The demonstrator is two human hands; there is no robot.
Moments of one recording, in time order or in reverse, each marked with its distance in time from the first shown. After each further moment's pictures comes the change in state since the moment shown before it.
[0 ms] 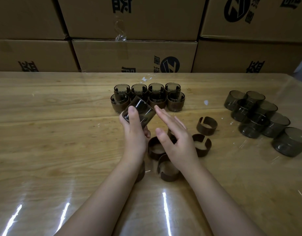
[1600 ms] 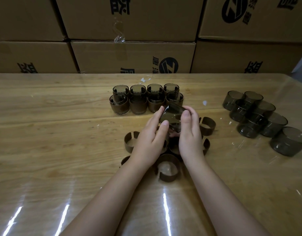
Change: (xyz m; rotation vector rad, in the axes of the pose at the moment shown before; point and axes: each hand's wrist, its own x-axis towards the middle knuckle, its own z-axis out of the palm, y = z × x) left_hand -0.010 -0.007 0.003 0.548 -0.454 0.269; right_hand 0.010 0.008 -0.008 0.317 0.319 0.416
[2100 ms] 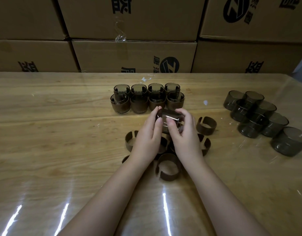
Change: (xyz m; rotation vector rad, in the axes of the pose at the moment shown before) left_hand 0.001 -0.002 -0.001 -0.016 0.073 -0.050; right_hand 0.001 0.012 0.000 -0.305 -0.068 -0.120
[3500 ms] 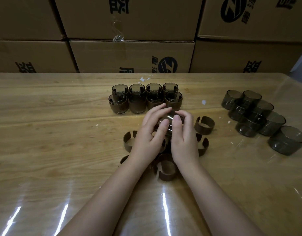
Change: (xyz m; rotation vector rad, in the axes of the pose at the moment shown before) left_hand -0.002 0.011 -0.003 -0.021 -0.001 0.278; right_hand -0.009 -0.005 0.004 0.070 0.082 -0.054
